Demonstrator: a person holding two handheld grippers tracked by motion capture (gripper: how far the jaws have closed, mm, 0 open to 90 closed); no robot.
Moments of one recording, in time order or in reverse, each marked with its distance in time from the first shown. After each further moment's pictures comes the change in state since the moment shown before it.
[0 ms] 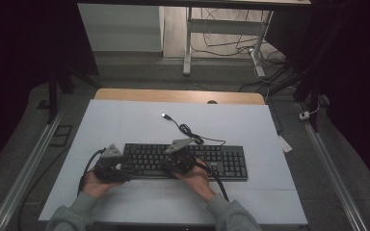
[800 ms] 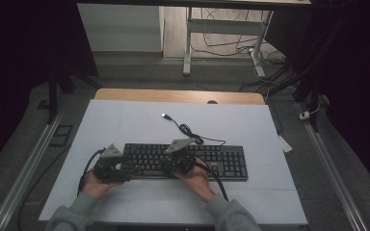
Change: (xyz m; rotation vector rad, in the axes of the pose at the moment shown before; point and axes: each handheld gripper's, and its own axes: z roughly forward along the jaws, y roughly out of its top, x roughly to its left) left arm 0.001 -0.001 -0.001 -0.003 0.001 -0.003; right arm 0.001 0.001 -0.009 -0.034 -0.023 -0.004
